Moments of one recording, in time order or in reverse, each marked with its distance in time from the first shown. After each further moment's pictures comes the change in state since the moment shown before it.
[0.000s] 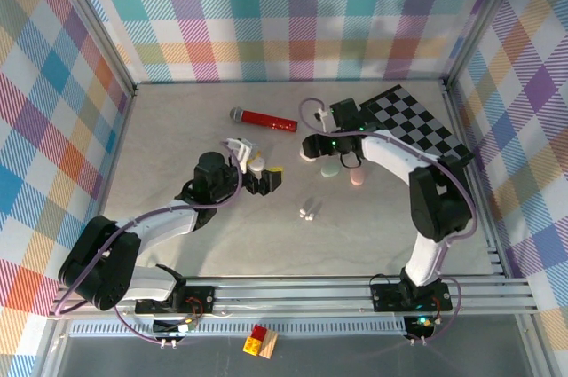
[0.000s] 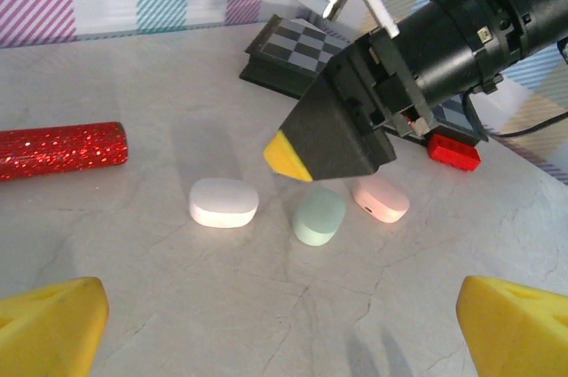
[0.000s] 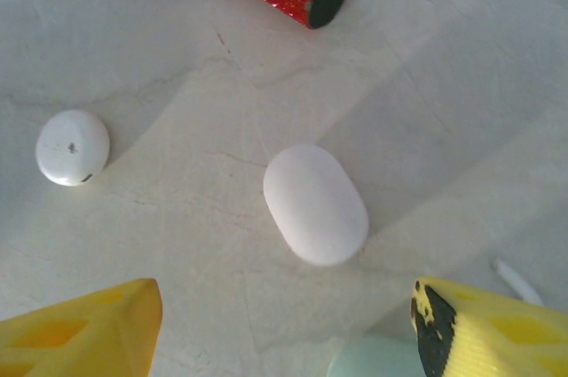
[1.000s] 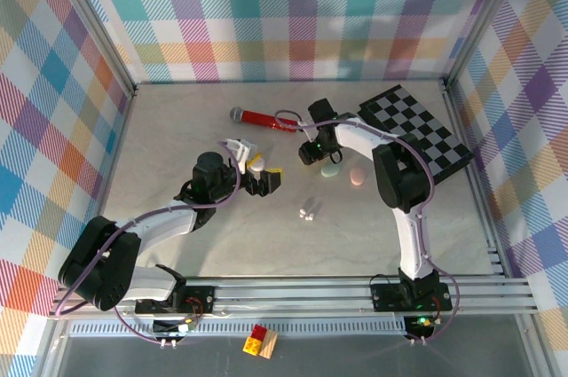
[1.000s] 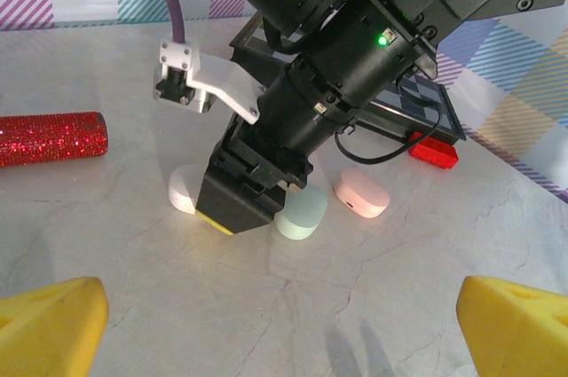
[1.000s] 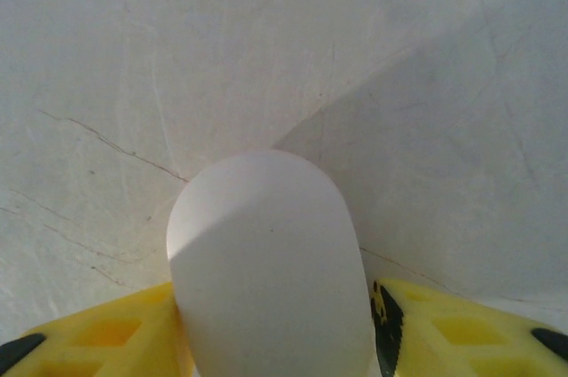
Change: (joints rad) left arm 0.010 -0.001 -0.005 0.001 0.054 -0.025; right arm 0.028 0.349 0.301 -0.220 0.096 -0.217
